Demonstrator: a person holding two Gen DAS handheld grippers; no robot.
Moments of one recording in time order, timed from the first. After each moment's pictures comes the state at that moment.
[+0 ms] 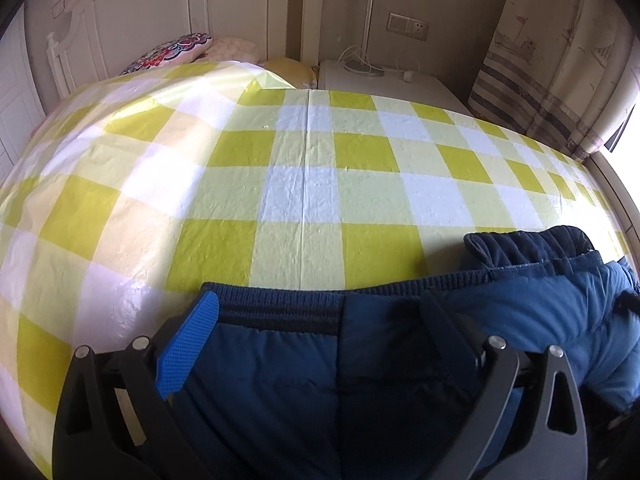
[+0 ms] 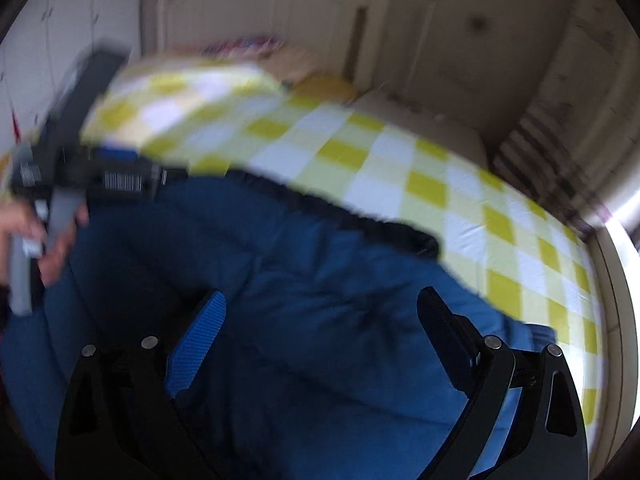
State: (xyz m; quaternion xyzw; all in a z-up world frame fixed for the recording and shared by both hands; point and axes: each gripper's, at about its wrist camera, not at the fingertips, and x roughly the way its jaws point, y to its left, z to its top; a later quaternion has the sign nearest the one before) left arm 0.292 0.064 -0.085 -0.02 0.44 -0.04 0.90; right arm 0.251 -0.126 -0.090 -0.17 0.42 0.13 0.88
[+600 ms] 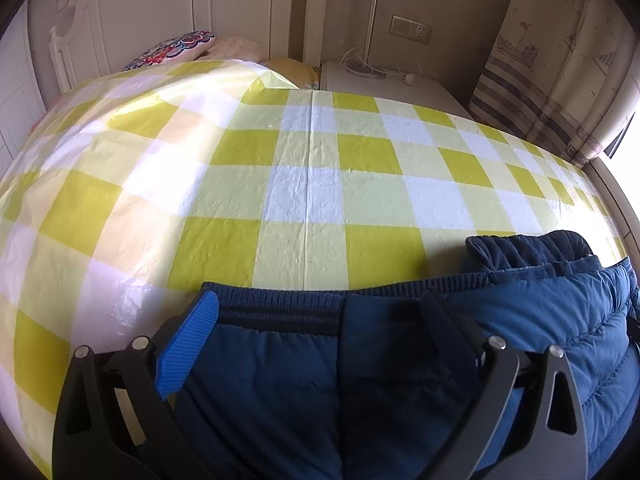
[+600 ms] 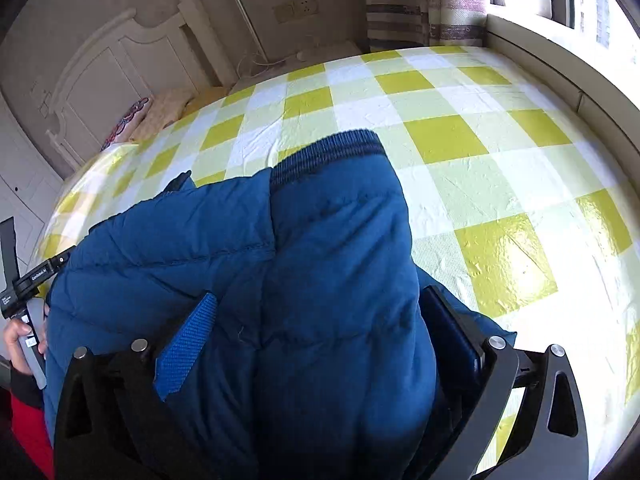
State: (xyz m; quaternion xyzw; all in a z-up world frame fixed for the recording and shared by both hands) left arm 0.293 0.070 -0.086 -0.03 0.44 -0.03 0.90; right arm 0.233 -0.356 -0.114 0.15 0.45 0.01 0.88
